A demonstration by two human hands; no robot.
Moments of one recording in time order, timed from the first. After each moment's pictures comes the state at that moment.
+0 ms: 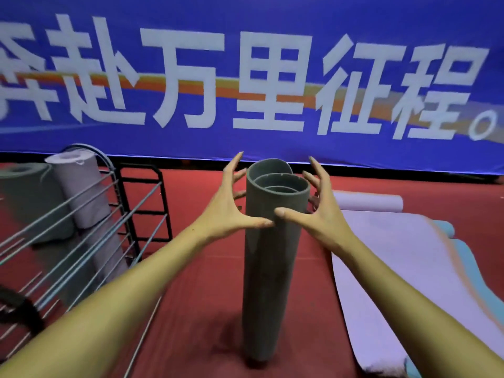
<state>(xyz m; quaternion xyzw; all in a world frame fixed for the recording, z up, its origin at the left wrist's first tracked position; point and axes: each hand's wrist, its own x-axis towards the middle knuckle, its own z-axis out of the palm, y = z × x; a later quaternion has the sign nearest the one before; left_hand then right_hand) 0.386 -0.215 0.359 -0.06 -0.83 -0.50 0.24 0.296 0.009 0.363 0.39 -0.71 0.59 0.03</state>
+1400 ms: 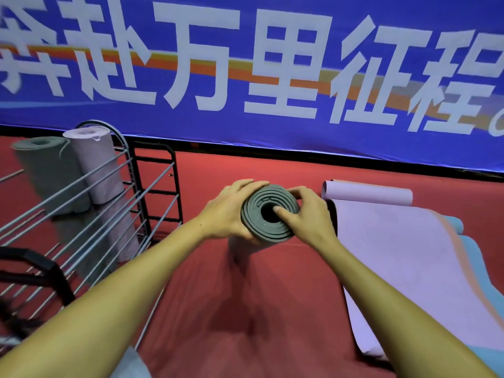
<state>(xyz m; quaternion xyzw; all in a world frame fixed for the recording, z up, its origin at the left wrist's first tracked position) 0.402 -0.247 0.322 -0.08 -0.95 -0.26 0.17 0.300 -0.038 0.315 0.30 -0.86 0.38 0.12</state>
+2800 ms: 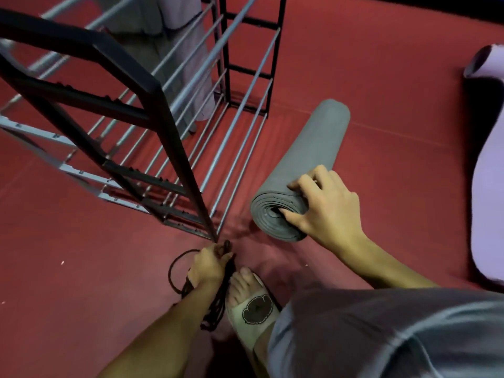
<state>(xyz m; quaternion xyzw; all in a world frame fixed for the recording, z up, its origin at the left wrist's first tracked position) 0.683 -0.341 -0.142 0.59 -0.74 -0.33 -0.04 0.464 -0.200 0.061 0.49 -0.86 0.15 0.07</state>
